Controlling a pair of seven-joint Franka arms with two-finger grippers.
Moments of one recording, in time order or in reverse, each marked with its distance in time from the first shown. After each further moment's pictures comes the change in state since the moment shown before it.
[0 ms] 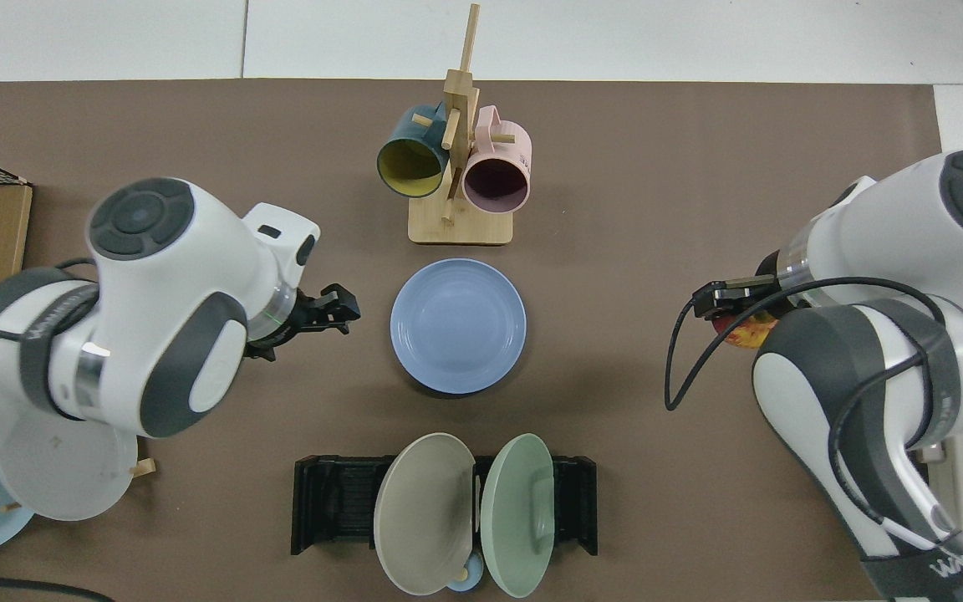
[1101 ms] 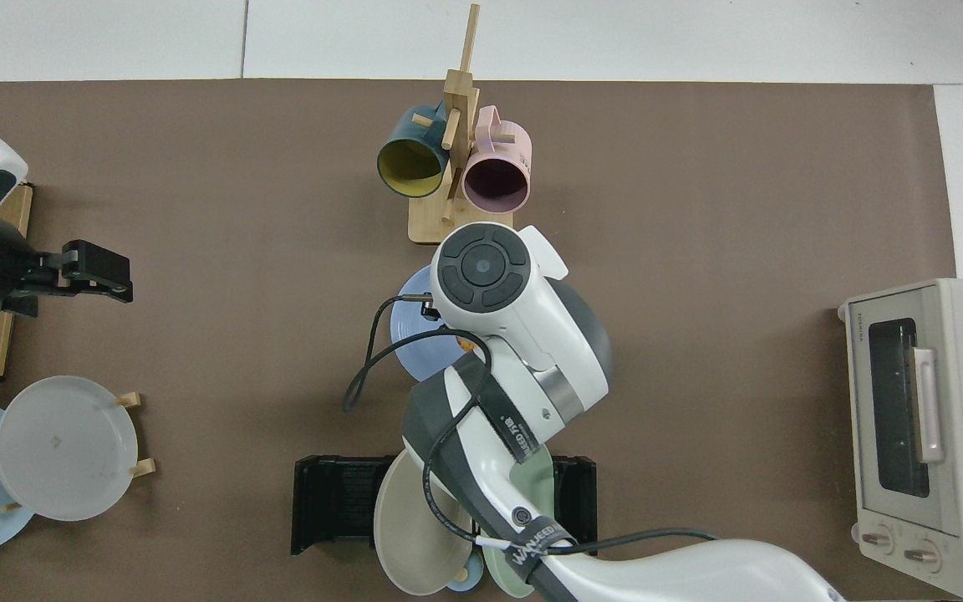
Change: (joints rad) left arm 0.037 -0.060 0.249 0.293 0.046 -0.293 0.453; right arm 0.417 0.414 0.014 0.306 0.000 0.161 0.622
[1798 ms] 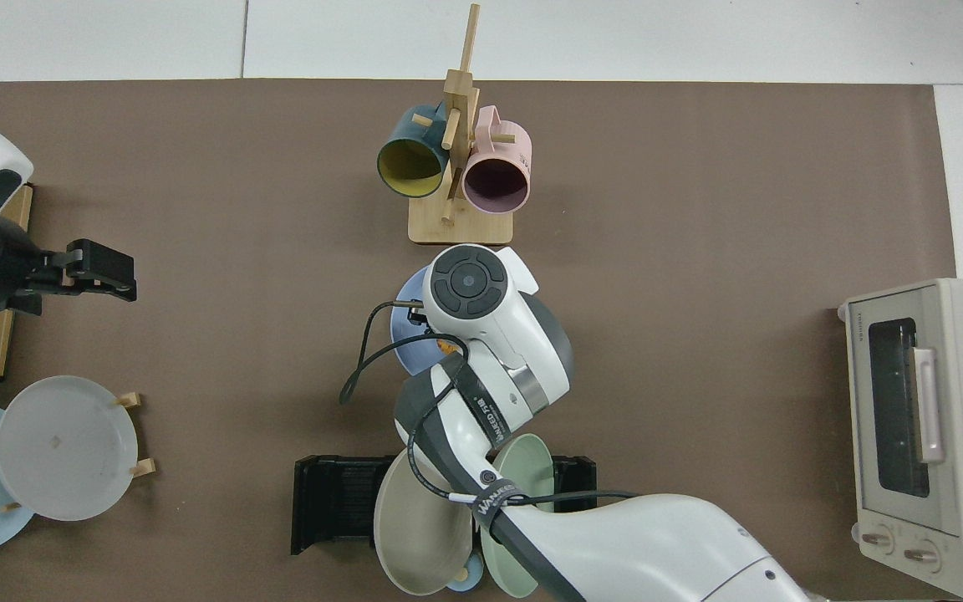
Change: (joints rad) left arm -0.005 0.000 -0.001 0.000 0.000 0.006 0.000; right arm 0.015 0.128 -0.003 -0.024 0.078 0.163 0.013
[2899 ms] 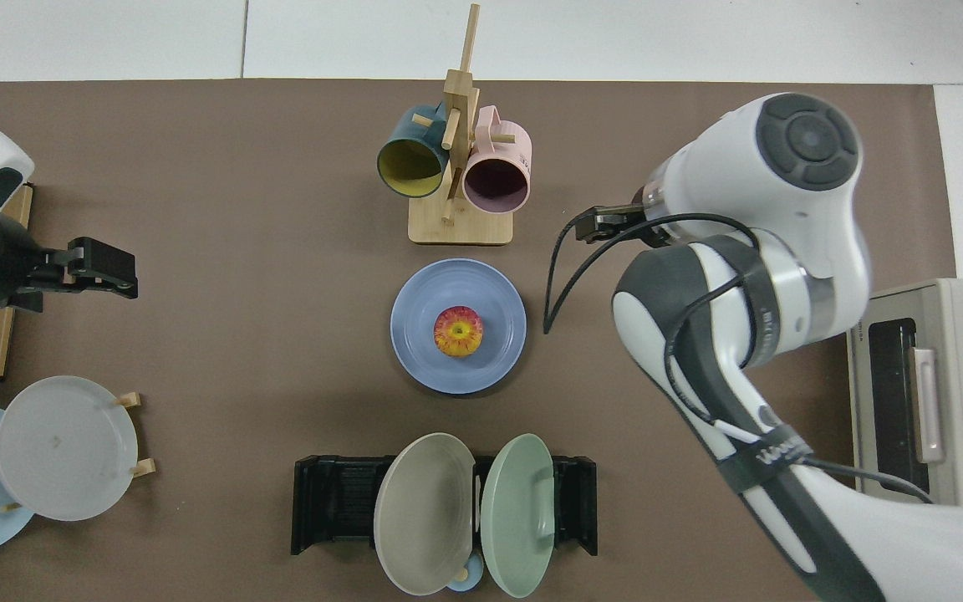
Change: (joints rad) left arm -0.001 0.000 -0.001 0.000 0.000 0.008 0.000; right arm -0.314 -0.272 -0.029 -0.014 -0.004 -0.165 -0.549
